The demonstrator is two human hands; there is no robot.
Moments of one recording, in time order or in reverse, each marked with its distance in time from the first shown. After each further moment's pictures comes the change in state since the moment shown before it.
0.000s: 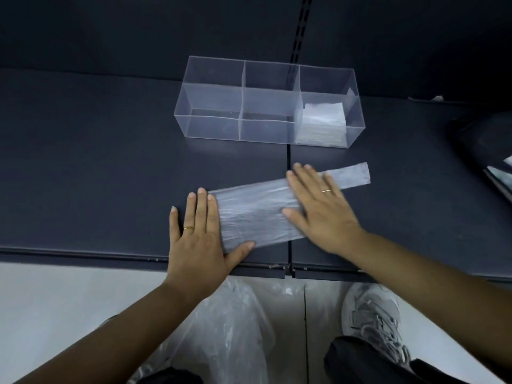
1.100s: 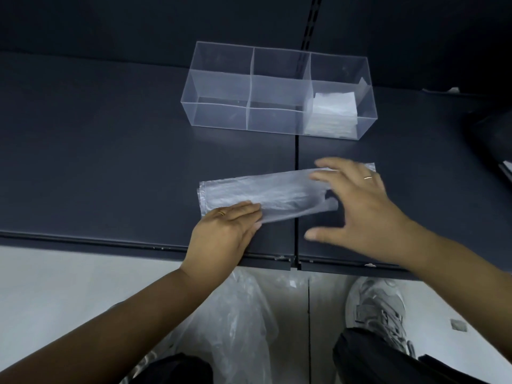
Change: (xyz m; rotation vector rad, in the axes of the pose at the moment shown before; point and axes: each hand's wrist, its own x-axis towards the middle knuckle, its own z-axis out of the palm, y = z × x) left_hand 0.002 0.015 -0.013 -0.373 0.418 0.372; right_hand -0.041 -0.003 -0.073 0.291 0.055 -0.117
